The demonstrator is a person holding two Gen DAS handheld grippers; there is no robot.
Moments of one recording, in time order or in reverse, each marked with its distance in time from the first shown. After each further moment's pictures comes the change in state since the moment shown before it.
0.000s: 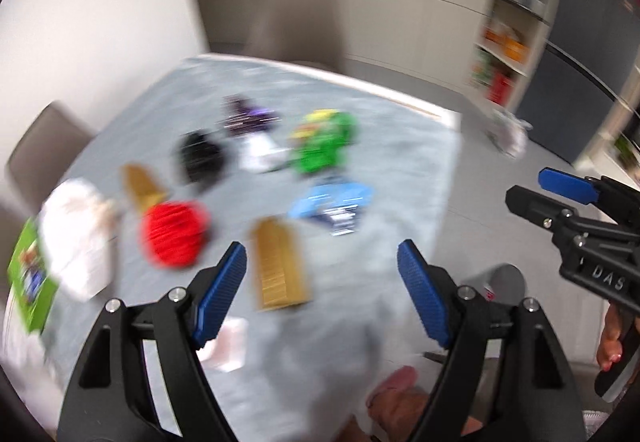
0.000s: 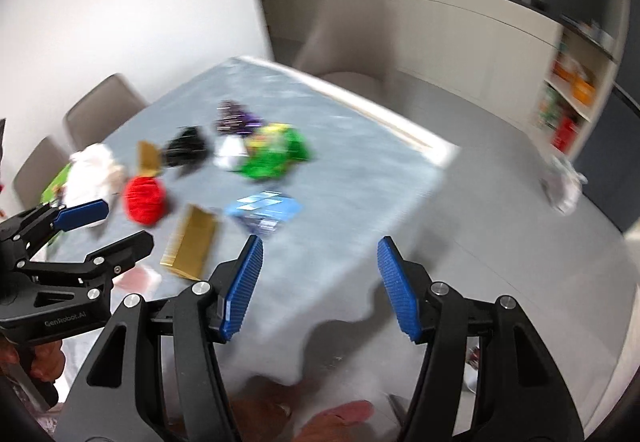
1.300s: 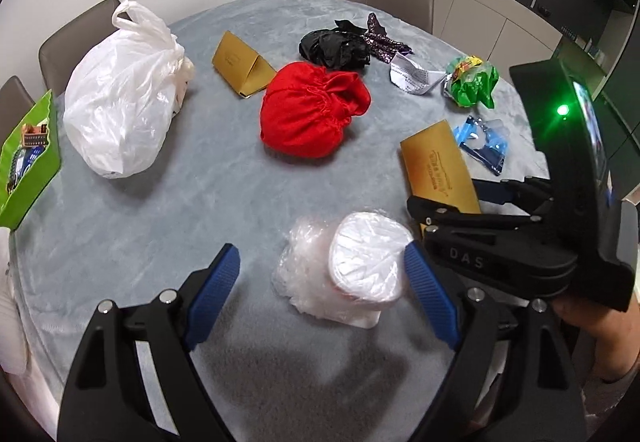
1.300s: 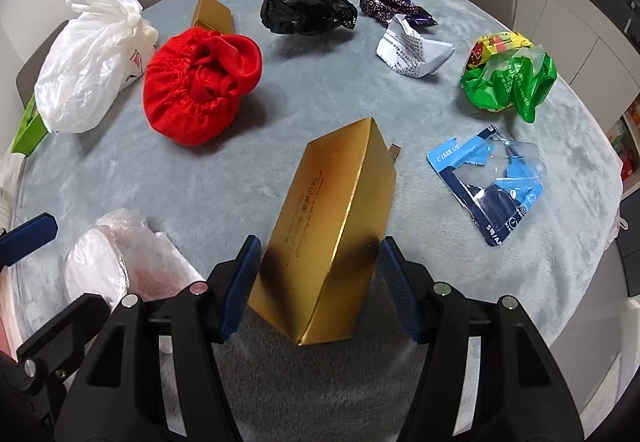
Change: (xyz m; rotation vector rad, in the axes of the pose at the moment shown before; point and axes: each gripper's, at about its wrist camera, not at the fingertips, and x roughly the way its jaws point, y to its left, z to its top) left arm 0.062 0.138 -0.103 -0.230 0.041 0.033; right arm 0.187 0.175 -0.045 -0.230 0.256 0.055
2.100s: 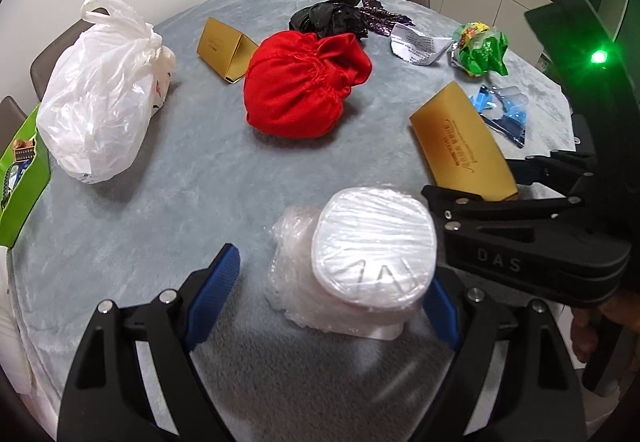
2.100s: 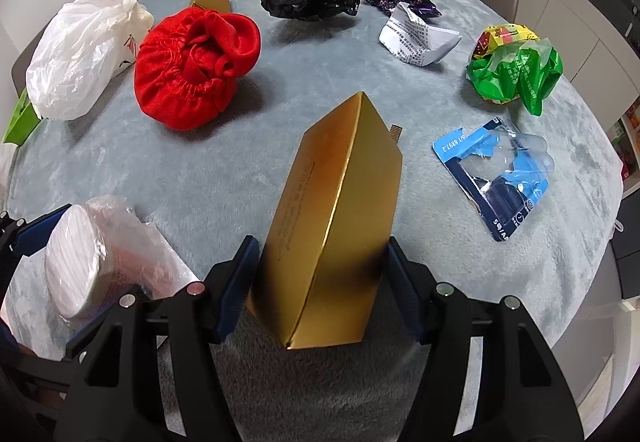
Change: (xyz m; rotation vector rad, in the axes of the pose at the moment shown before) left arm 0.037 -0.004 -0.009 0.072 0.025 0.031; right arm 0.008 0.003 -0.002 -0.017 0.025 -0.013
